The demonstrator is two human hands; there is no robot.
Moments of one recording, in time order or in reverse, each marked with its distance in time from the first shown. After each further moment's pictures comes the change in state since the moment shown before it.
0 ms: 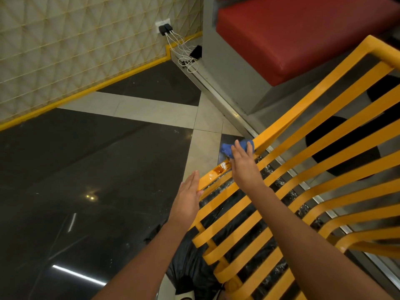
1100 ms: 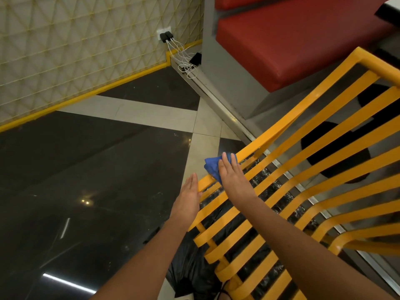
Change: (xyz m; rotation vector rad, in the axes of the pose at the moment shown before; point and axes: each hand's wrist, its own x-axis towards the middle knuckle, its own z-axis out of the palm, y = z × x) left_hand -0.003 -0.008 -0.004 0.025 -0.075 -0.072; right_hand -0.037 -0.028 0.010 -0.404 -0.109 -0.180
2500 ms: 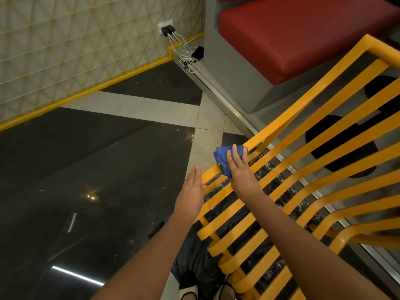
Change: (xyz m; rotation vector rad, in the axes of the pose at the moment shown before) left_hand -0.001 -0.002 0.006 0.045 0.062 0.039; right_hand -0.002 0.011 0.011 0.149 0.021 0.072
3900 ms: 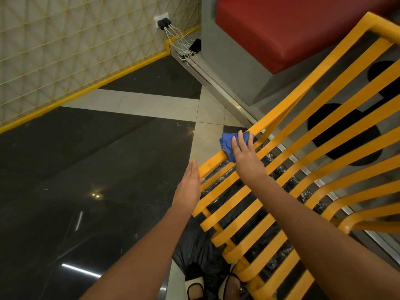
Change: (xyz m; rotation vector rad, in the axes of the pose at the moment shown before) left_hand -0.005 -0.006 -0.002 -0.062 -0.008 -0.060; right_hand 0.003 0.002 -0.011 -0.053 -0.022 0.097
